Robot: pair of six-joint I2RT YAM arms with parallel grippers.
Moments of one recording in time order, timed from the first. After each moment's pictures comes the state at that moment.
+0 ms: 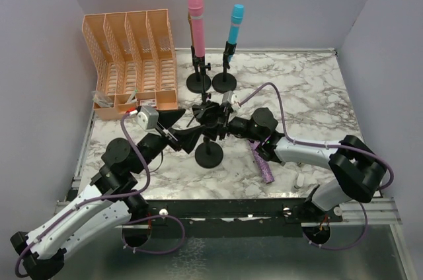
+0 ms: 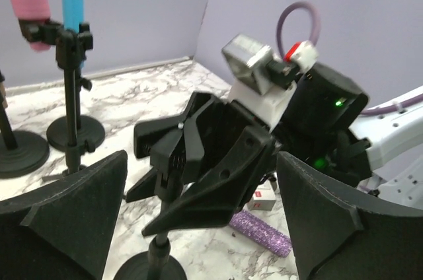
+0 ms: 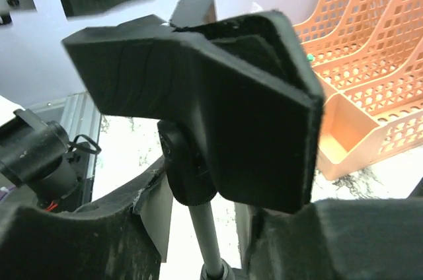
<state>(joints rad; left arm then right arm) -0.82 0.51 0.58 0.15 -0.04 -0.28 0.85 1.51 0.73 0.94 -0.47 0.15</state>
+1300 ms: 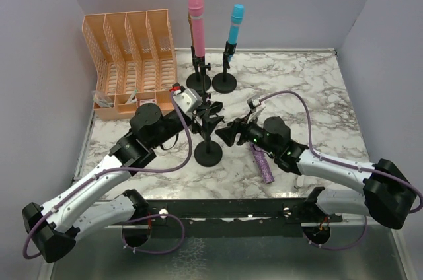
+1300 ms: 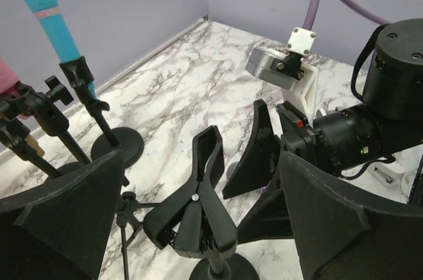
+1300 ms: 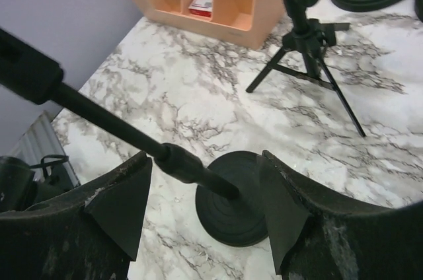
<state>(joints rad) -0.79 0.85 0.85 0.06 0.12 0.07 0.84 1.20 0.55 0.52 -0.06 0.43</state>
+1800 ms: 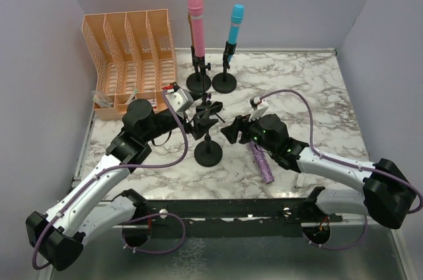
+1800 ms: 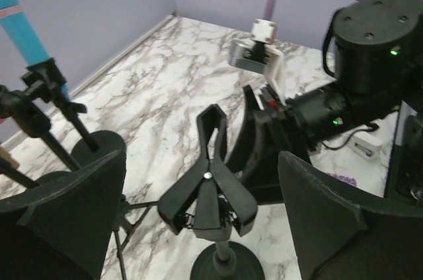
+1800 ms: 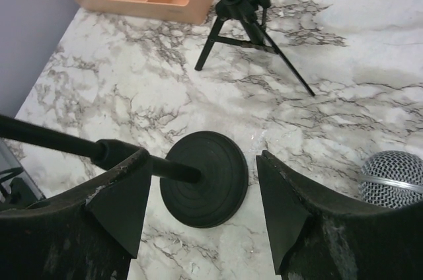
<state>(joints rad) -0.60 0.87 0.83 0.09 0.43 0.05 0.81 1.21 0.57 0.36 0.06 0.48</state>
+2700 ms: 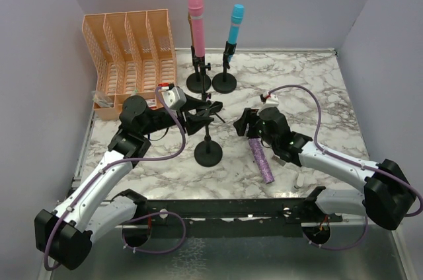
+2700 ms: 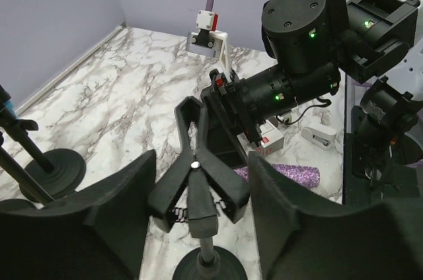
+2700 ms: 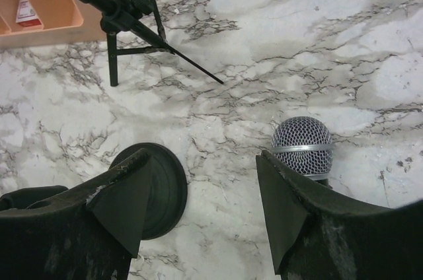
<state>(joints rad) -0.47 0.92 0.77 0.24 0.77 -0.04 0.74 1.22 0.66 0.10 0.24 0.57</state>
